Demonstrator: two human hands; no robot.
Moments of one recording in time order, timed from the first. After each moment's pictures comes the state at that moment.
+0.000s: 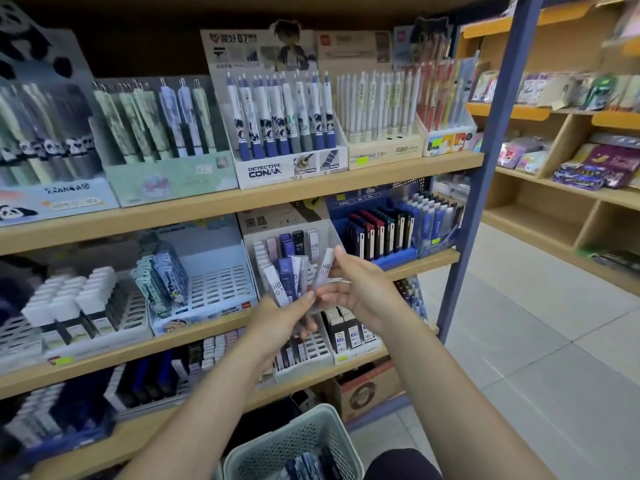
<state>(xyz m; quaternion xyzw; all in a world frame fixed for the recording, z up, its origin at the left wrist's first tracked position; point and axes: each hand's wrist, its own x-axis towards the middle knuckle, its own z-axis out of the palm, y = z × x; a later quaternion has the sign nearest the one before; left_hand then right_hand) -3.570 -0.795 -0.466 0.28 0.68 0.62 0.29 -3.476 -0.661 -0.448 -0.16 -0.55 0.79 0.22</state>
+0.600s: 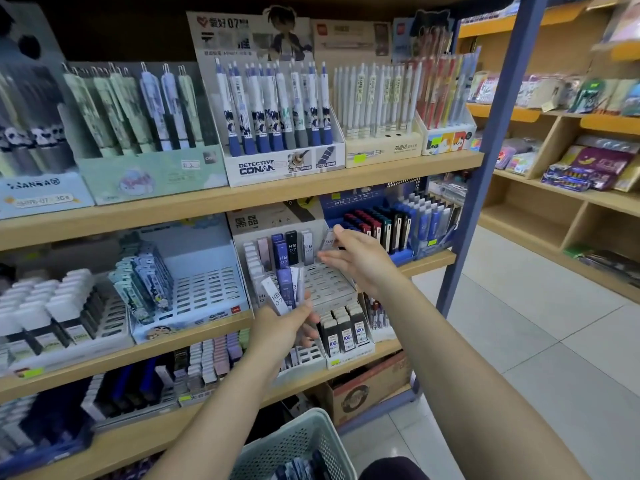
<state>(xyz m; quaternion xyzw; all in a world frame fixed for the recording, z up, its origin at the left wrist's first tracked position) -3.570 -0.772 -0.487 0.22 0.66 0.66 0.28 -3.515 -0.602 -0.444 -0.19 -0.59 0.74 0.26</state>
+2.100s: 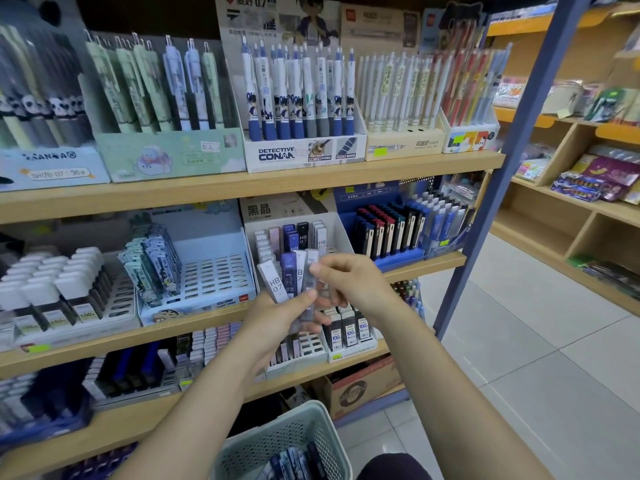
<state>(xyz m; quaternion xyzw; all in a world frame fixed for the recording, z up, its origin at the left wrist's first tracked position) -3.583 -0.793 -0.474 0.28 0.59 0.68 0.34 -3.498 -0.653 -0.451 -0.17 -0.76 0.60 0.20</state>
